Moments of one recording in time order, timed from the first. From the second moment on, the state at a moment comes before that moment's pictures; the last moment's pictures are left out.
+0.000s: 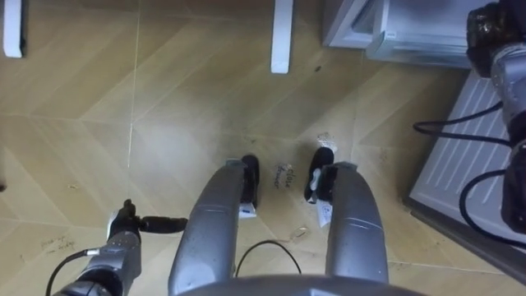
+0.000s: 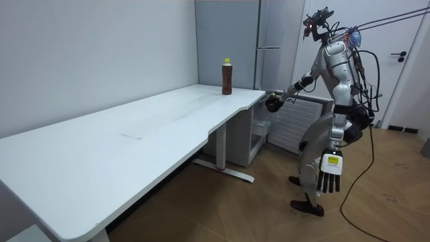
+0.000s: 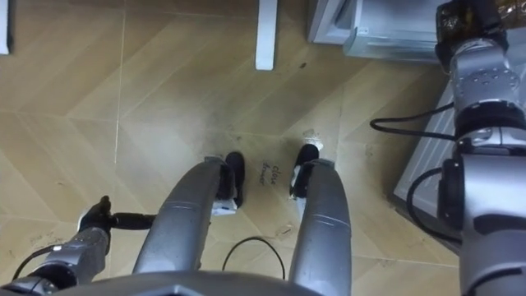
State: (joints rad) left arm -0.06 0.29 -0.29 1.14 -0.40 0.02 0.24; right arm -0.72 -0.55 -0.07 1.08 1.45 0.01 -0.33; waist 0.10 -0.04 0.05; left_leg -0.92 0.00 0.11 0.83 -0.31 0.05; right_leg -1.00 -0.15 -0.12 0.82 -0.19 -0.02
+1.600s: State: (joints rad) left arm 0.03 0.31 -0.32 1.04 -0.40 0.07 0.21; right arm -0.72 -0.54 0.06 1.09 1.30 0.04 -0.38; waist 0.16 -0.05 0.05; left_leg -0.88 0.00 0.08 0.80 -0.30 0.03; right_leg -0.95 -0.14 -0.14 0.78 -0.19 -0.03
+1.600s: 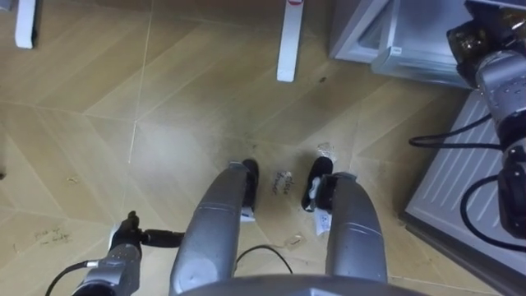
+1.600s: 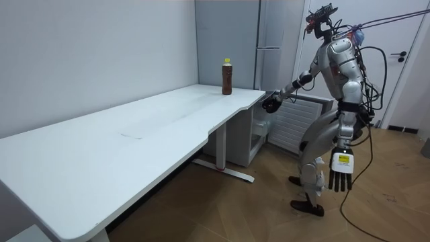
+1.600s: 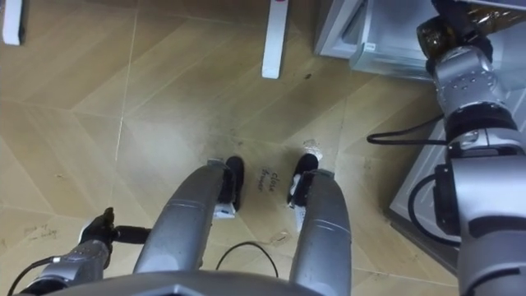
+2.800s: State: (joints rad) left arm 0.03 0.31 -0.34 1.04 -0.40 0.06 0.20; right arm -0.72 -0.54 0.06 1.05 1.39 0.03 -0.50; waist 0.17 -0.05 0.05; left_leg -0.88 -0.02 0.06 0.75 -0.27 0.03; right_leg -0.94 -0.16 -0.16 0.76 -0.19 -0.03
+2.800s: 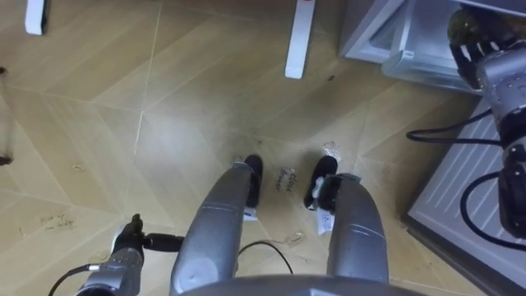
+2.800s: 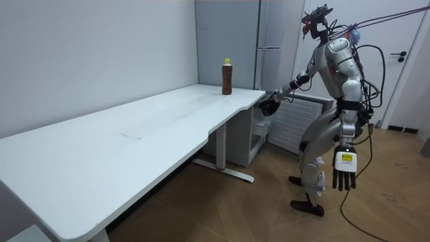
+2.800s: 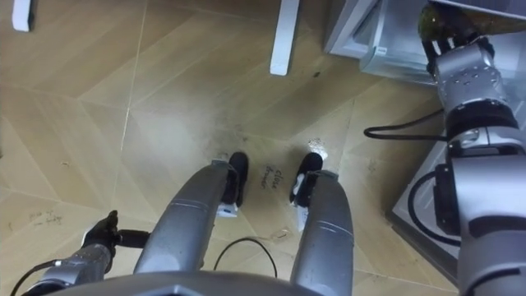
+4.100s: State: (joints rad) left arm 0.06 0.32 -0.33 1.04 -0.40 0.07 0.13; right arm -0.63 -0.55 0.10 1.13 1.37 0.02 -0.28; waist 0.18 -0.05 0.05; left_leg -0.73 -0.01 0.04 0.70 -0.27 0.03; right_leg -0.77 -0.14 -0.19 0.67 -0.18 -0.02
